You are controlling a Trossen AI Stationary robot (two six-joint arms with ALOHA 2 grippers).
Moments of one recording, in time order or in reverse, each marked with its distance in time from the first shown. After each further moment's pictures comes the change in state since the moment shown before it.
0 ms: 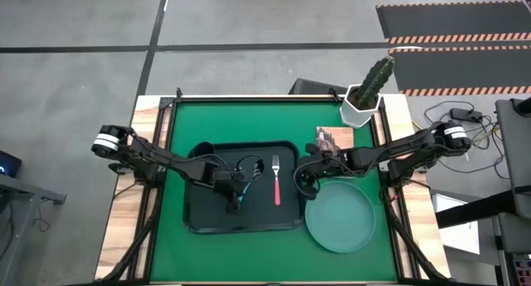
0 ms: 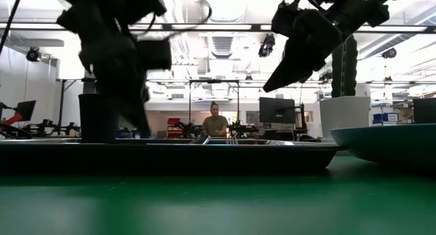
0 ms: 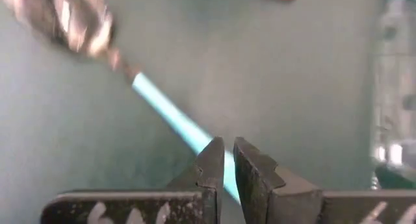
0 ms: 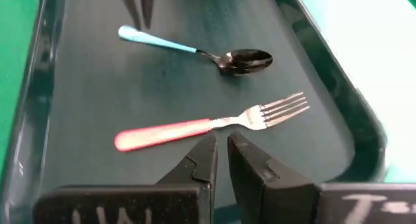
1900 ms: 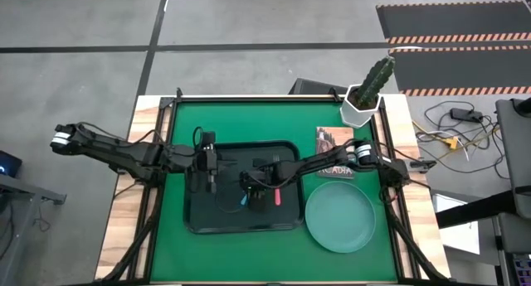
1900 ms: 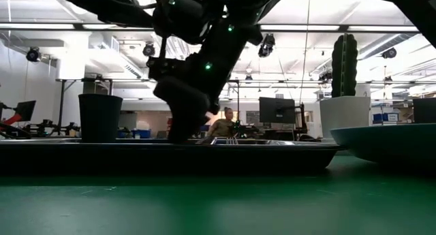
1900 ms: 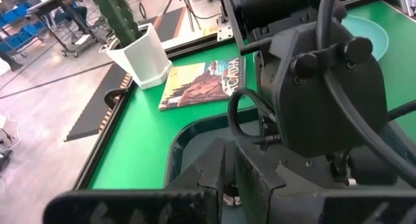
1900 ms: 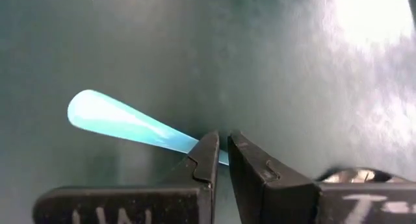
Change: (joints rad) left arm 0.014 -0.619 -0.157 0.203 -0.283 0.655; right arm 0.000 0.858 0.950 -0.453 -0.004 -0.059
